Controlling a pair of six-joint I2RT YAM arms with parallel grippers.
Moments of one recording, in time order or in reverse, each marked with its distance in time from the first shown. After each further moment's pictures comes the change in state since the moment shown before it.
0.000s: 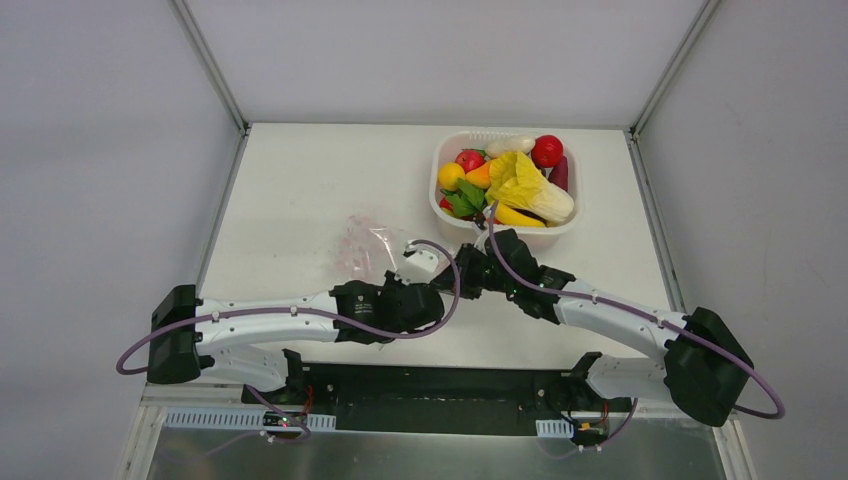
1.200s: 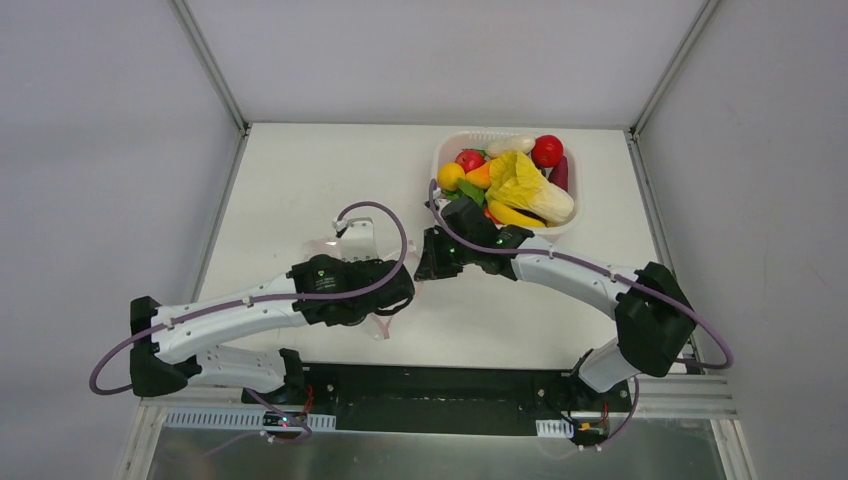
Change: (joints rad) left arm 0.070 -0.097 0.256 -0.550 -0.066 -0.547; right arm 0.008 0.319 0.427 -0.370 -0.034 -0.461
